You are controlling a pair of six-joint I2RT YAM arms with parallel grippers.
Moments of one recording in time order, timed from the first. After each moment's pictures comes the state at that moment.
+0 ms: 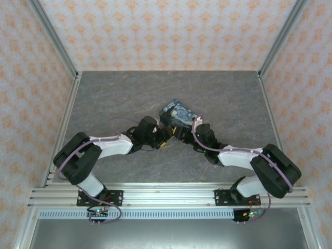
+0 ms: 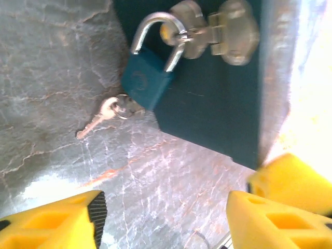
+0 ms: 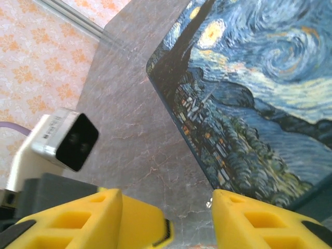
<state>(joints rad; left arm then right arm) -0.63 1.56 0.71 0.14 0.30 -1.25 0.68 1.38 0.43 0.54 -0.10 0.86</state>
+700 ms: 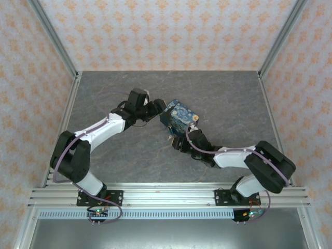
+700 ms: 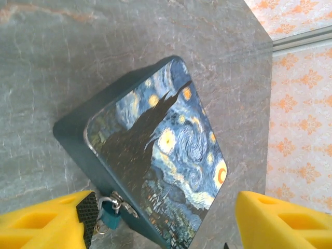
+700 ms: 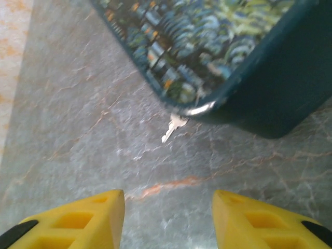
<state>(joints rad) -0.44 1.59 1.10 -0.20 0.24 -0.95 0.78 1.47 0.45 0.39 -0.04 0.91</state>
